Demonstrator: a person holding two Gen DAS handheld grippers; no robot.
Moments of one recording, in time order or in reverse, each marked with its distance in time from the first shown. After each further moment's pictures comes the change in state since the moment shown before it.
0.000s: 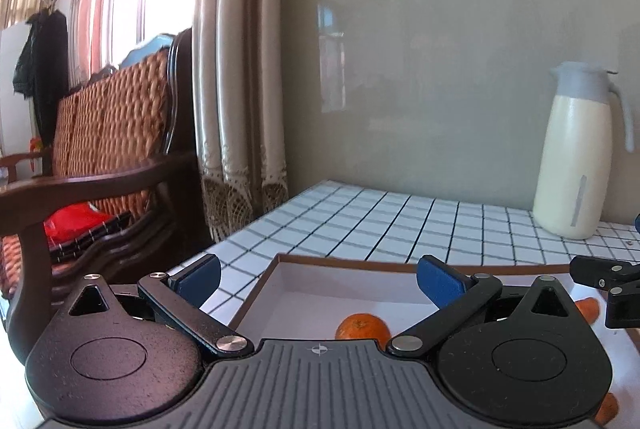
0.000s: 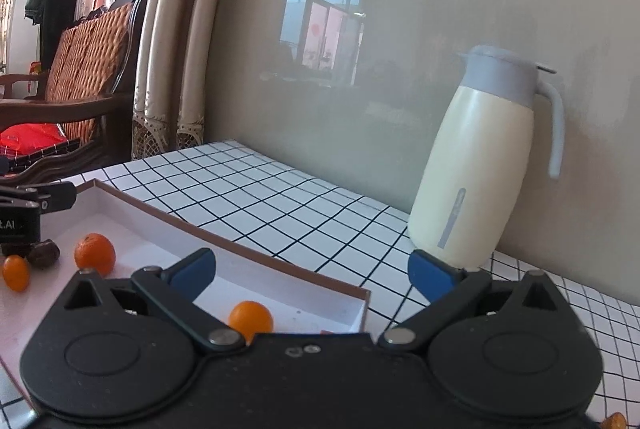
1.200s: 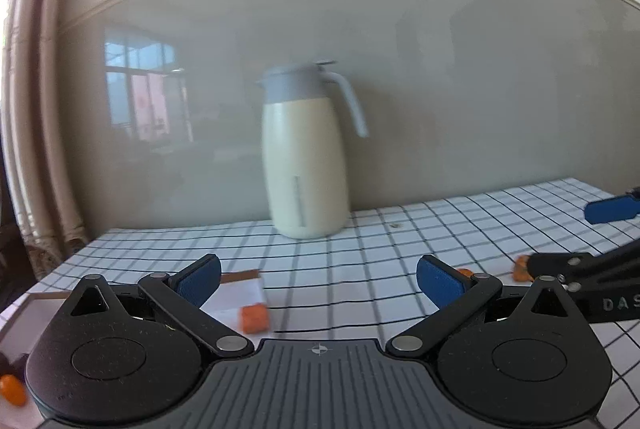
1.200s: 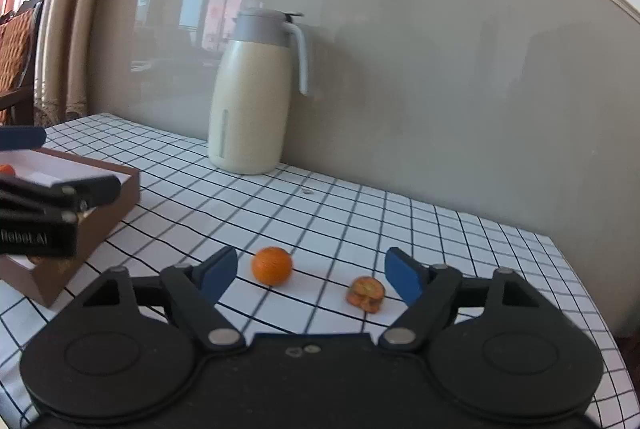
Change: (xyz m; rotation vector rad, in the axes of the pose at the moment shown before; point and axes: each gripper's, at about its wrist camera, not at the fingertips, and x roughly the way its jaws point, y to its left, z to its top) left arm -0.107 -0.216 -0.022 0.222 -0.081 -0.444; right arm -0.140 -0.157 -0.090 0.114 0.094 -0.291
